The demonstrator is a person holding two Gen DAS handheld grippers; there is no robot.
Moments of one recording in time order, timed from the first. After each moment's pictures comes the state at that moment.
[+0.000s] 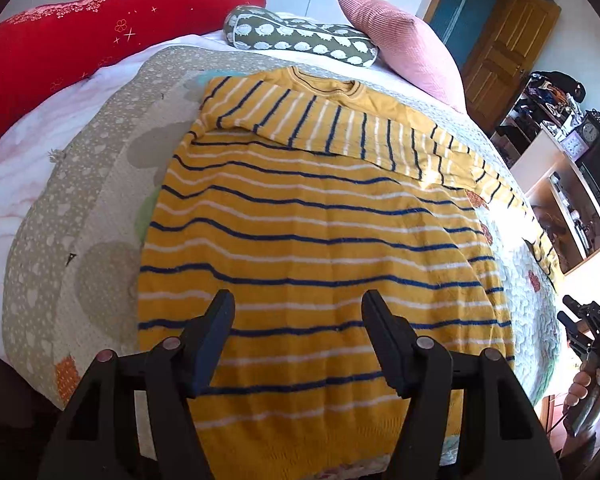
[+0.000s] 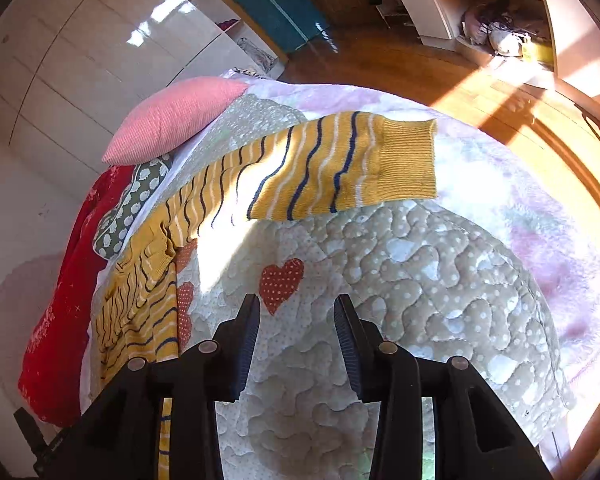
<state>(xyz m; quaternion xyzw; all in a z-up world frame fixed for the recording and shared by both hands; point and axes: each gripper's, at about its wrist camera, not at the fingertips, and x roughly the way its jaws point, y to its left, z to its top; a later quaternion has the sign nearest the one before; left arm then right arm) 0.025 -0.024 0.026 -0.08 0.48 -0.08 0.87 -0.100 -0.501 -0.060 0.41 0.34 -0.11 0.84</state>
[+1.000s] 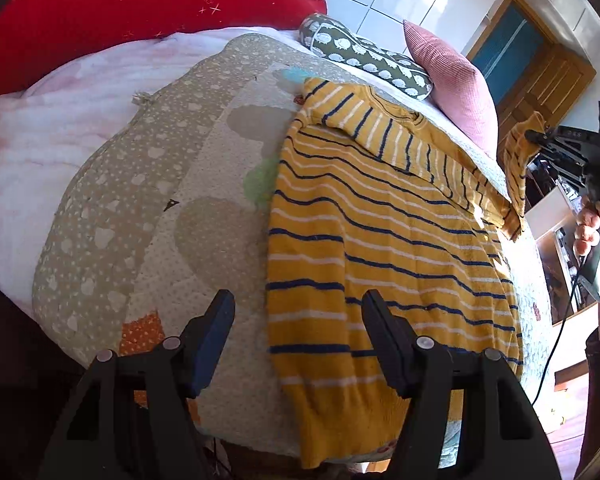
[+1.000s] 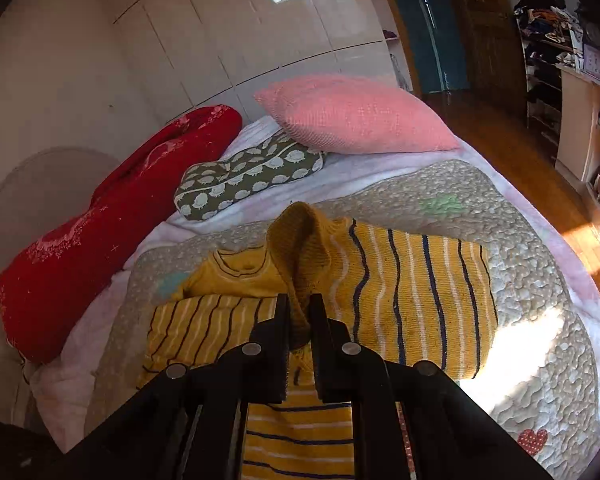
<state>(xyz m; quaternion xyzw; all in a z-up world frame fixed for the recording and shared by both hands) -0.014 0.086 0.012 -0.18 0.46 -0.02 0.87 0.162 -0.233 0.100 0.15 0.35 0.07 0.92</state>
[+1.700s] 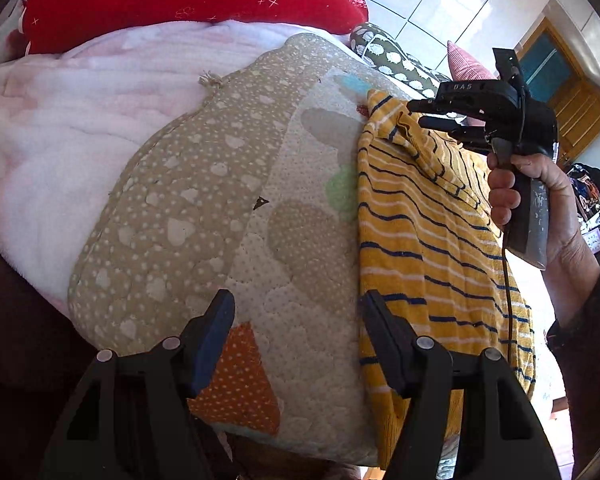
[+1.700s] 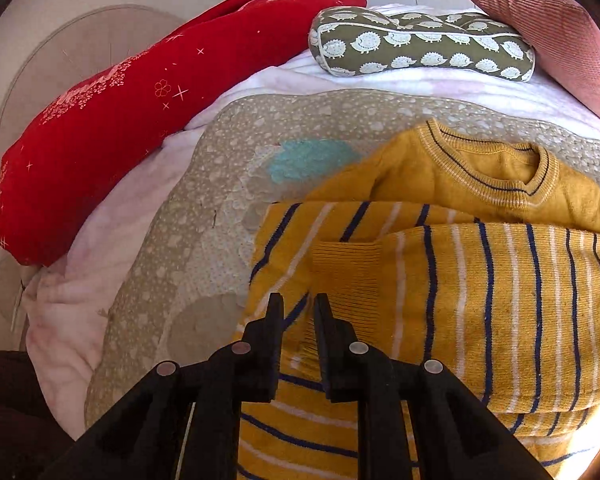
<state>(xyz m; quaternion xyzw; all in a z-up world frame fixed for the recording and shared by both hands) -0.020 0.139 -0.005 -0.21 0.46 0.01 0.86 0.262 -0.017 -0.004 0.09 0.47 0.22 0.85</state>
